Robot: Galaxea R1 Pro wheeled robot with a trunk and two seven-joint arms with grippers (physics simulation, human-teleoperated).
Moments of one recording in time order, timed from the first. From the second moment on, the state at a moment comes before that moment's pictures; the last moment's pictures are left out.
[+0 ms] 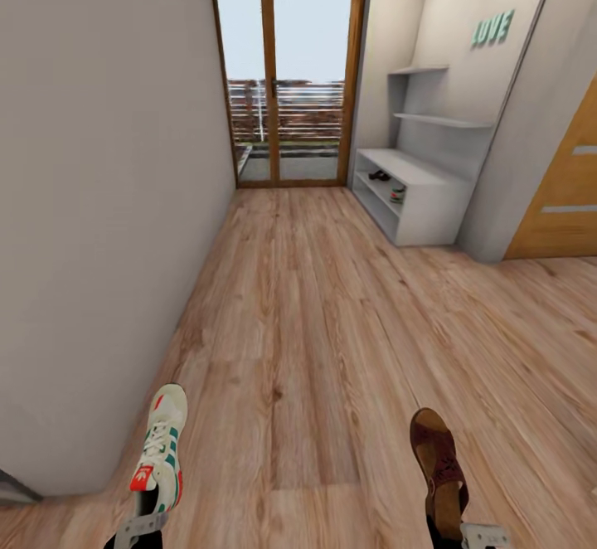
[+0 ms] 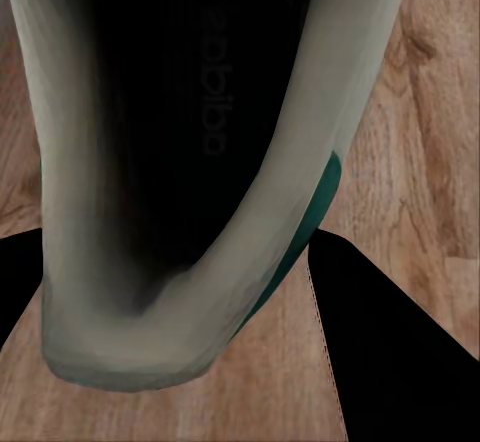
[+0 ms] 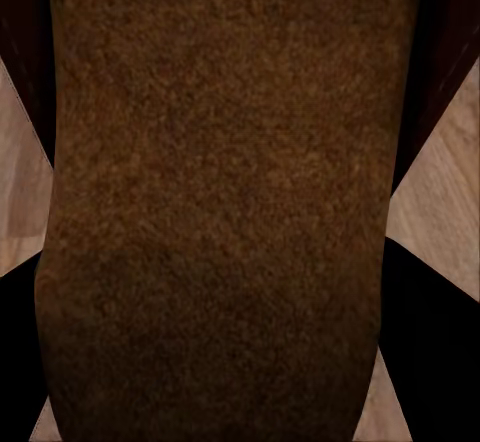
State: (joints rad) left arm -0.14 0.03 0.37 -0.59 -0.06 -0.33 -0.25; right arm -0.12 -0.04 -0.37 -0.59 0.14 -0.41 0.24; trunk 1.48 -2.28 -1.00
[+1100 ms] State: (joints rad) left arm -0.14 0.03 0.37 -0.59 -0.06 -0.33 -0.25; right arm -0.12 -0.04 -0.37 -0.59 0.13 -0.41 0.24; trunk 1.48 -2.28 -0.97
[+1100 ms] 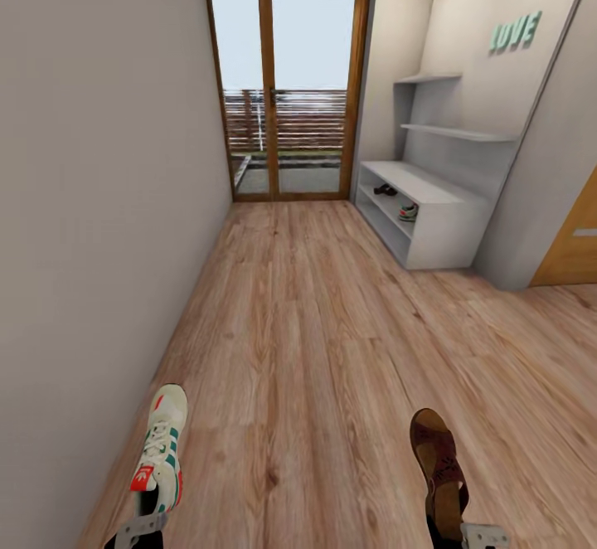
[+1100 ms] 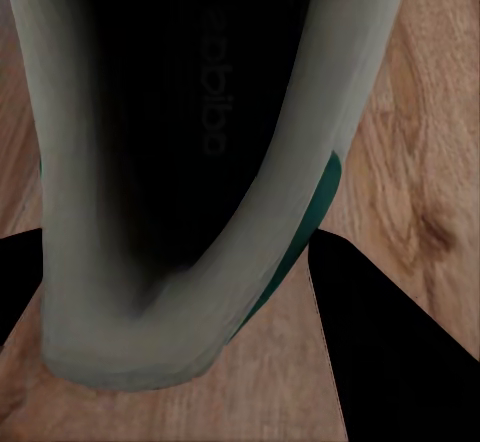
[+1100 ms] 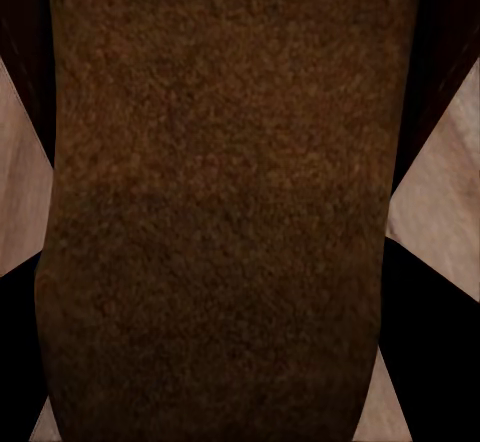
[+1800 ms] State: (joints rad) left arm -0.14 0.03 0.37 -0.57 -0.06 -0.33 -0.25; right arm -0.12 -0.04 -0.37 -0.59 0.13 -0.41 0.24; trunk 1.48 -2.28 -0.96
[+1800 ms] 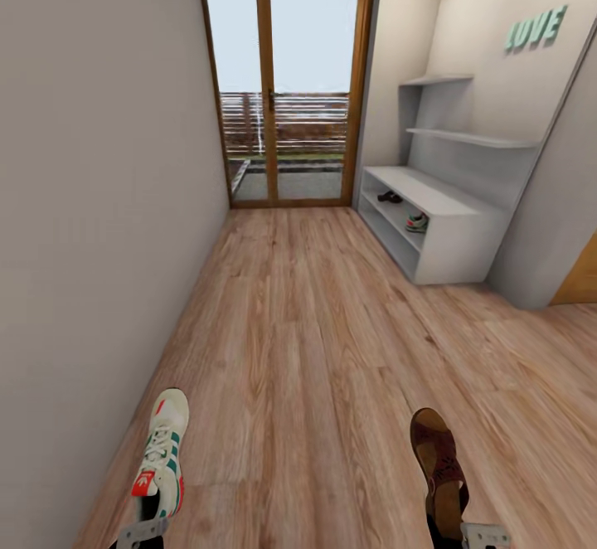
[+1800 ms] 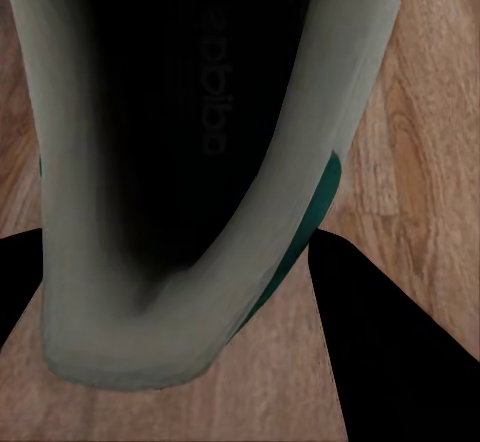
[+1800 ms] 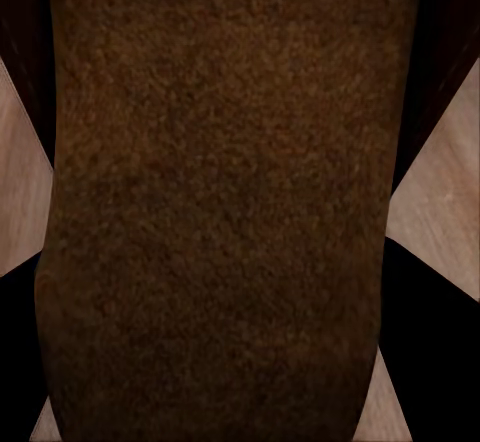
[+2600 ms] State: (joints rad) left arm -0.14 0.03 0.37 -0.57 -0.06 -0.33 -0.25; right arm -0.12 -0.04 -0.37 -0.59 0.13 -0.41 0.24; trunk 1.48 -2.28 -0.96
